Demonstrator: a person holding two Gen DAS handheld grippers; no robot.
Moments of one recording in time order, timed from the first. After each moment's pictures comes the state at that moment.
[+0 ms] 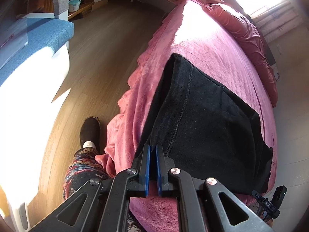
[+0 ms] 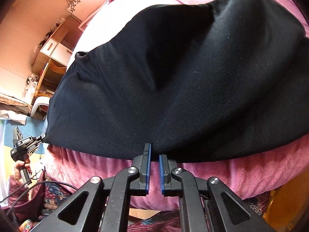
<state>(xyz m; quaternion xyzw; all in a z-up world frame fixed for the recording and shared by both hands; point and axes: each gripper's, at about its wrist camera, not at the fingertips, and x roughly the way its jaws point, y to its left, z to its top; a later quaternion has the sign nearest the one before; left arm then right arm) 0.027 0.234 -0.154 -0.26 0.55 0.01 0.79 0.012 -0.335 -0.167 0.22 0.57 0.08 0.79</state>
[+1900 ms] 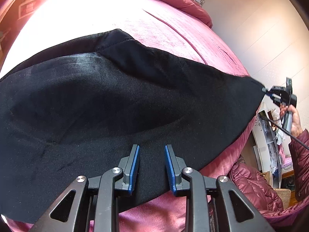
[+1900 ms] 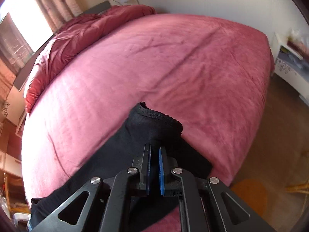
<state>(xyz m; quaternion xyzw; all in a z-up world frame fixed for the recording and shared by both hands) 0.055 -0.058 -0.158 -0.05 0.55 -0.30 0.78 -0.046 -0.634 -0.052 0.30 0.41 -0.29 0.81</state>
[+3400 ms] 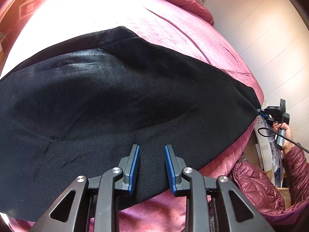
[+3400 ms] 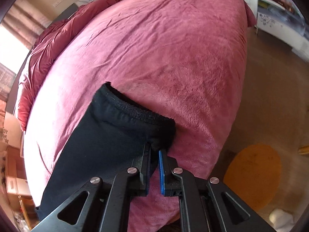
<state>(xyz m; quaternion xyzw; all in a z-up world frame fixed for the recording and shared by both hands) 0.061 -0.067 -0.164 -0.05 0.56 -0.29 0.78 -0.103 -0.661 -0.135 0.41 0.41 -0.31 0.75</state>
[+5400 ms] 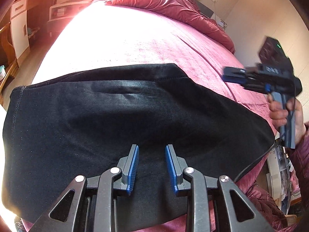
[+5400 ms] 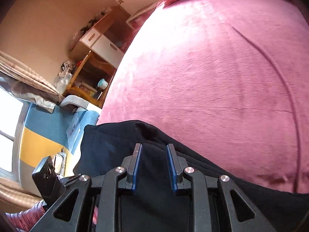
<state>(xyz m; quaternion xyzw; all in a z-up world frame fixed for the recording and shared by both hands) 0.077 -0.004 -0.149 -0.09 0.50 -0.21 0.84 0.190 -0.246 -0.091 0.17 0.54 0.26 0.78</state>
